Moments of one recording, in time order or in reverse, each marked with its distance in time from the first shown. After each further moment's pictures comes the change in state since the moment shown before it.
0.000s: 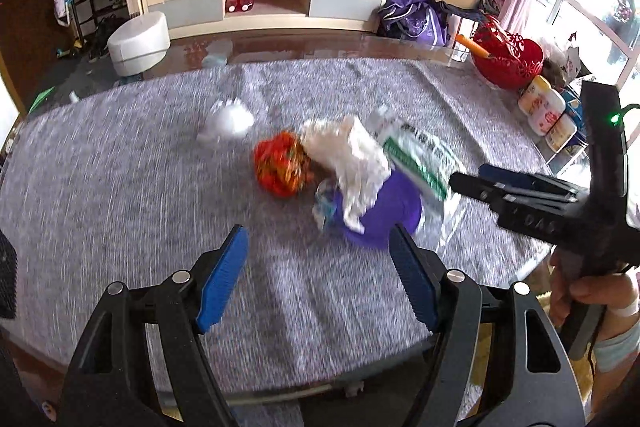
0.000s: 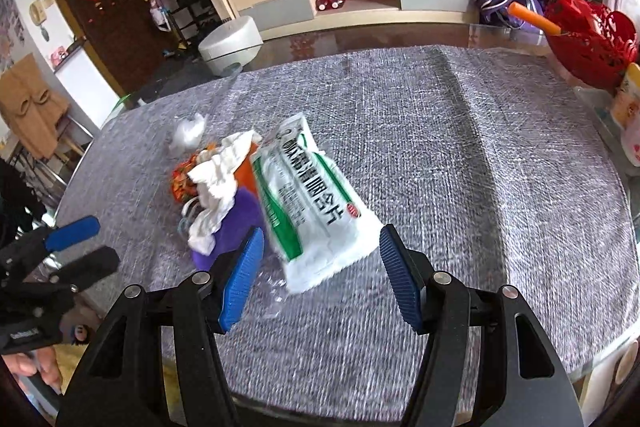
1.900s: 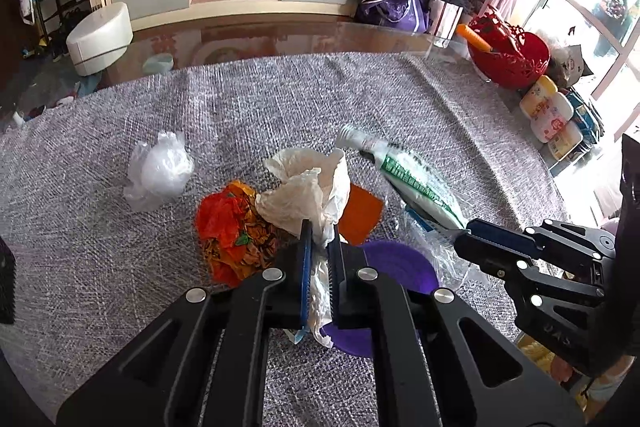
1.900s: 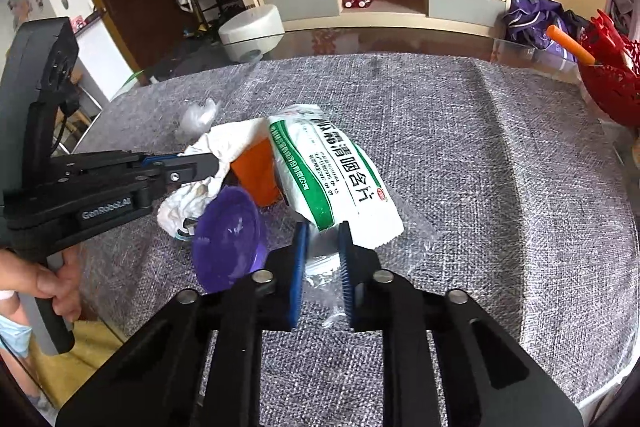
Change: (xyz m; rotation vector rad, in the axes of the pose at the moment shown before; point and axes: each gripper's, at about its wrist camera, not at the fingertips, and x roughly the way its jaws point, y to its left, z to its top) left arm 0.080 -0.002 0.051 0.021 0.064 -0.100; right arm 0.010 0.014 0.009 -0.120 0.001 0.024
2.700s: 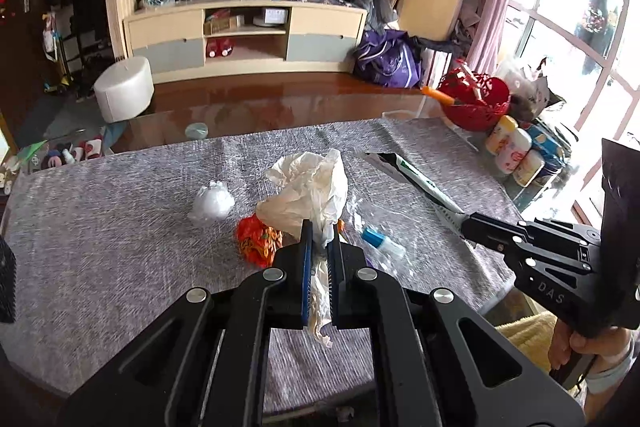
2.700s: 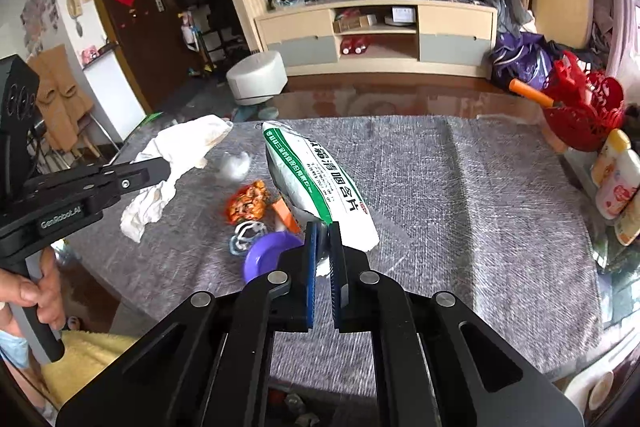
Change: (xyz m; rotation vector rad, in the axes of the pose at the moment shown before) left arm -0.138 -0.031 -0.024 0.028 -0.202 0.039; right arm -0.103 0.020 -0.004 -0.007 -0.162 -0.021
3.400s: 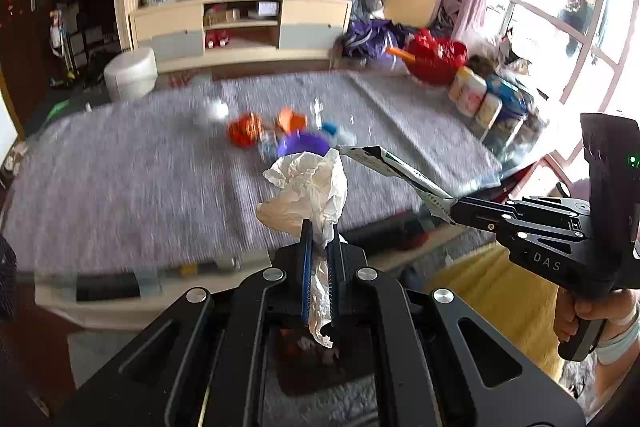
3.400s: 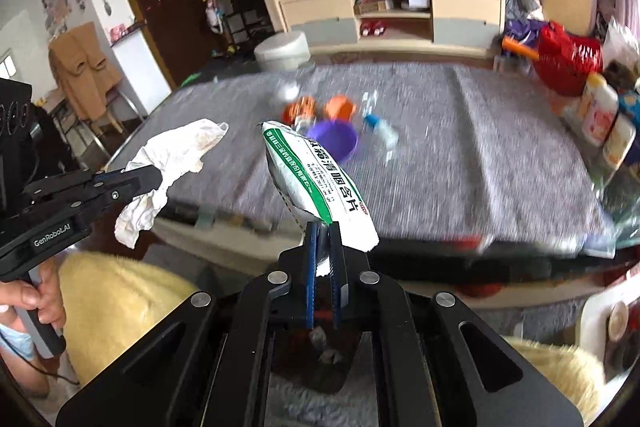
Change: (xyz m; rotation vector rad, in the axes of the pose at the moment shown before) left arm -0.090 -0.041 -0.146 0.022 0.029 -0.011; right arm -0.068 0.033 -0.128 -0.007 0.079 0.077
